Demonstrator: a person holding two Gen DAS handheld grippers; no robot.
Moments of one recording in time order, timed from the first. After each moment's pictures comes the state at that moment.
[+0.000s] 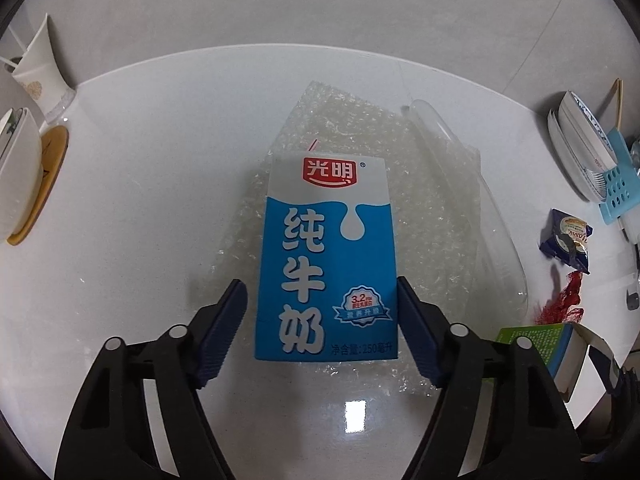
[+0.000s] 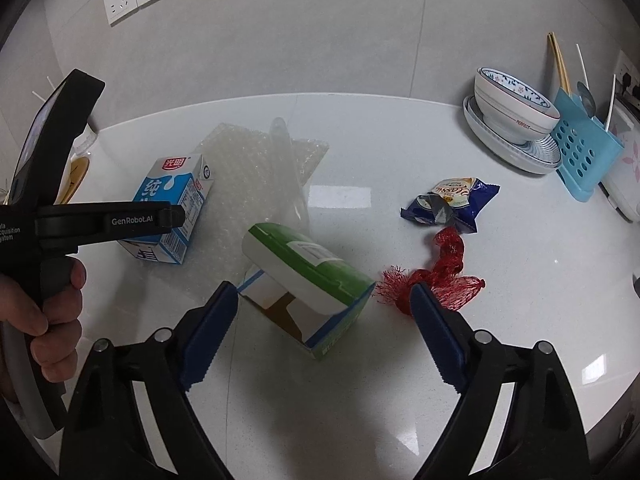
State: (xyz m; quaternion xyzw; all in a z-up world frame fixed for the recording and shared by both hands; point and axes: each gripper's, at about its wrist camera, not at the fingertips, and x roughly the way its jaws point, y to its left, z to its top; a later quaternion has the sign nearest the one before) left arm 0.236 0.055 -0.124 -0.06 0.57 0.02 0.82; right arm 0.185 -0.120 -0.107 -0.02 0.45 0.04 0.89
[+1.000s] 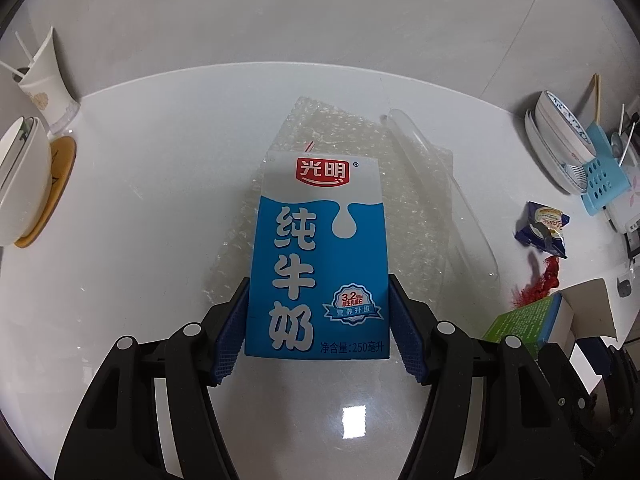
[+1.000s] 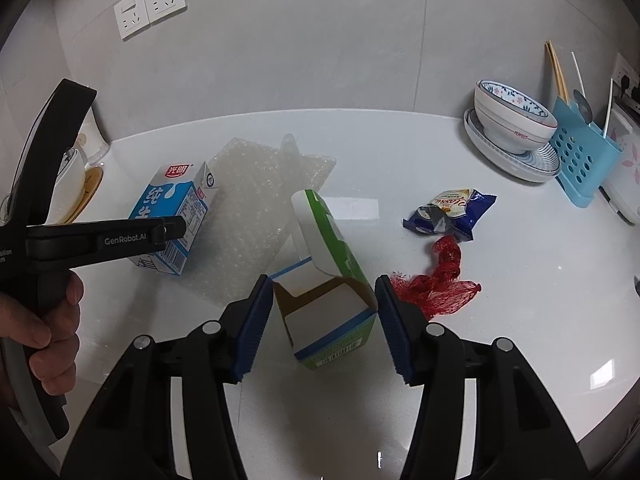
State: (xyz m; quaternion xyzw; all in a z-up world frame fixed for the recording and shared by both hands) left arm 0.222 0.051 -0.116 -0.06 0.55 0.00 0.84; right arm 0.175 -0.125 -0.092 -0.02 0.43 0.05 0.90
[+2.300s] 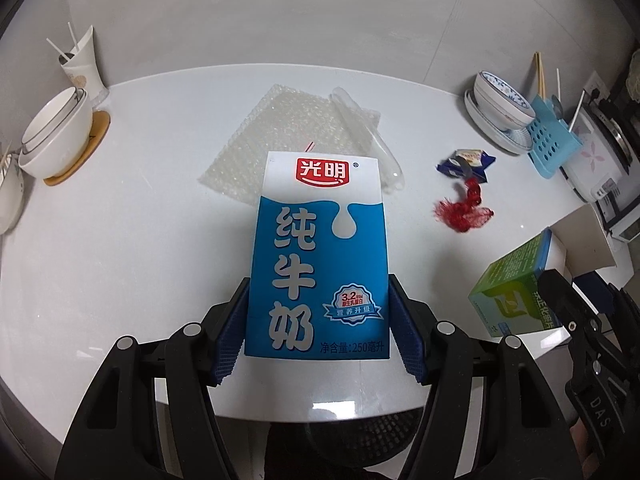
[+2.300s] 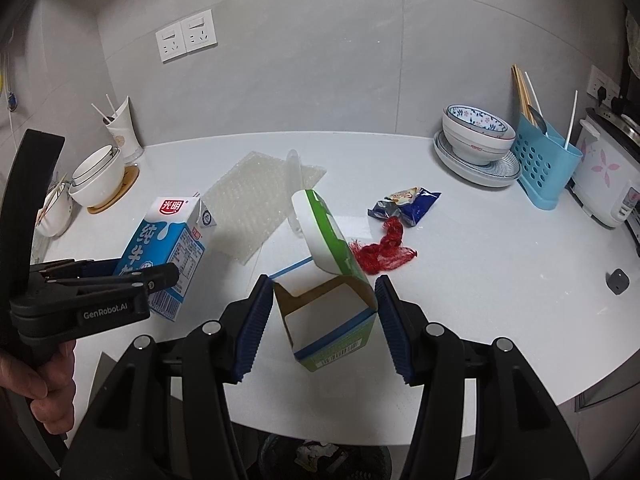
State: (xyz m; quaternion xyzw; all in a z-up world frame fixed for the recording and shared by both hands) left arm 0.079 0.002 -0.065 -0.06 0.52 0.00 0.85; right arm 0.071 -0.174 -0.042 -0.02 0.39 0.08 0.92
